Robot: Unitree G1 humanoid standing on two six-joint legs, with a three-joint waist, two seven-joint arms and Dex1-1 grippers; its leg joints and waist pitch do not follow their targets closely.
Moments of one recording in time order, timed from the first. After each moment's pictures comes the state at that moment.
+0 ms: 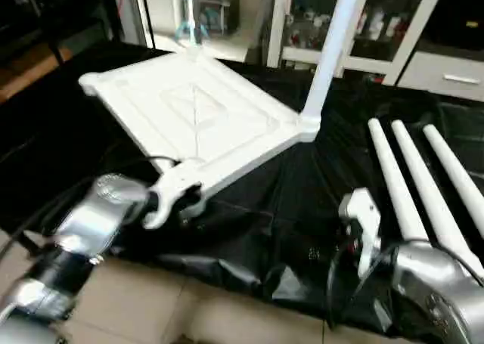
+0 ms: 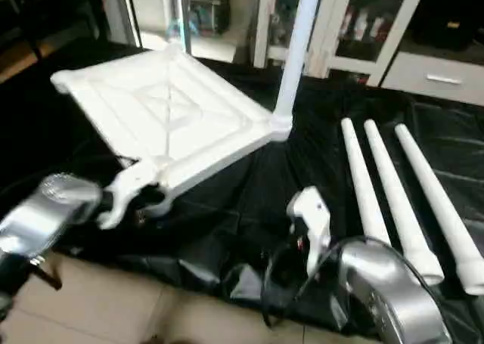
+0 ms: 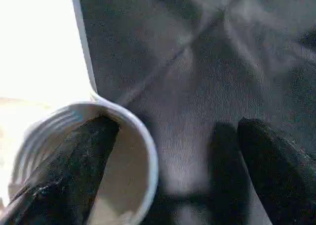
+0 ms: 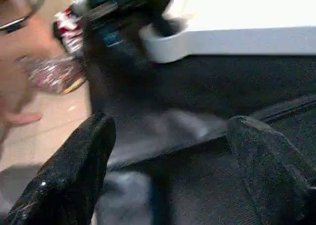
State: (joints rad) left arm -0.57 0.48 -0.35 0.34 -0.04 0.52 -1.04; right arm 0.05 -0.52 0.12 -0.31 0.43 0.53 0.85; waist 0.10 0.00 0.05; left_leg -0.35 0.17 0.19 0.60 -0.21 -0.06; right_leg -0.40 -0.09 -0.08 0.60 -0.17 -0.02
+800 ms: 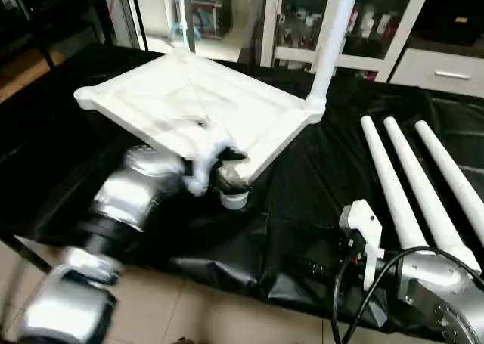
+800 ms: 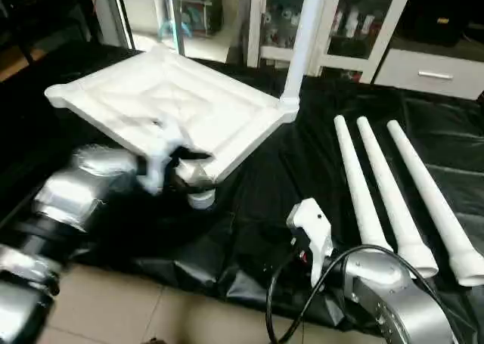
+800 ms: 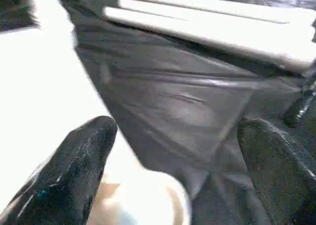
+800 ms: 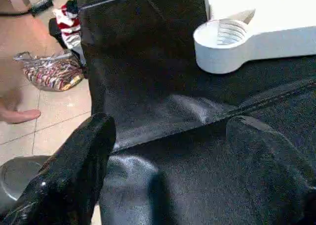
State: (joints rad) left arm -0.70 0.40 -0.19 0.43 -0.19 0.32 -1.09; right arm 0.06 -0.54 0.11 -0.33 0.43 0.54 0.83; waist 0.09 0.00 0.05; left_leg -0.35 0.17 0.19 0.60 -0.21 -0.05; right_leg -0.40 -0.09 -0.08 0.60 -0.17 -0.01
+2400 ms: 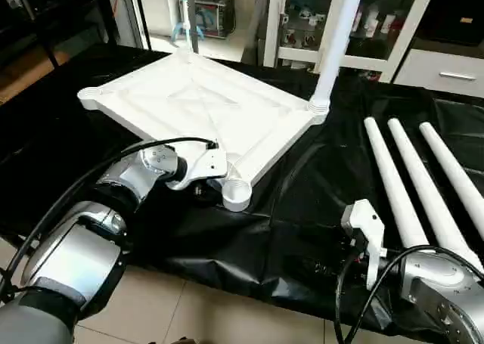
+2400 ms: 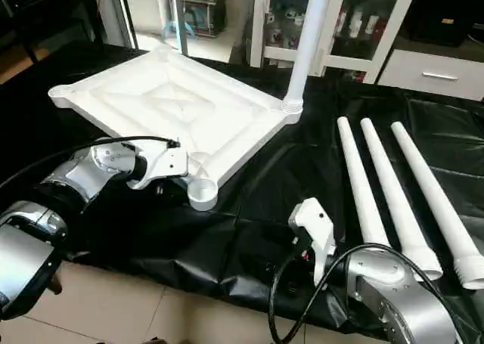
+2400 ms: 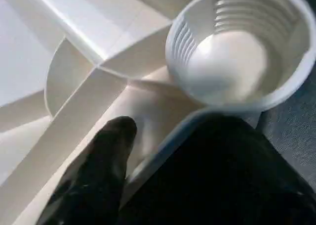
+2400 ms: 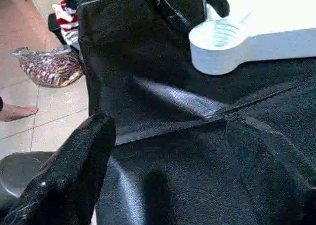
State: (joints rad) left arm -0.96 0.38 -0.46 1.12 0.29 -0.24 -1.02; right arm 0.06 -0.56 0.11 -0.33 0.43 0.54 0.84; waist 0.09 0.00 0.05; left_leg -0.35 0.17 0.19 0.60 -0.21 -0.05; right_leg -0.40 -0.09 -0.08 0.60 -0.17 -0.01
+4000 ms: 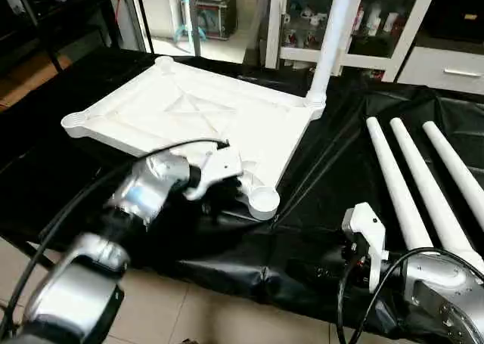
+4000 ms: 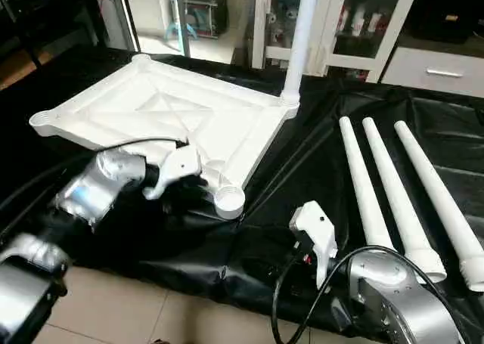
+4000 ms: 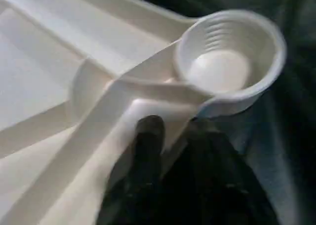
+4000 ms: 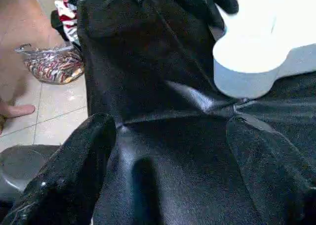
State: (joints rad) left arm -0.80 0.36 -0.37 0.70 0.22 0.08 -1.04; right arm 0.07 -0.58 0.12 -0.31 0.42 0.52 0.85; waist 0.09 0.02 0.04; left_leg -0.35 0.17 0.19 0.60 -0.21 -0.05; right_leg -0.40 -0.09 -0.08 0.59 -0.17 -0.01
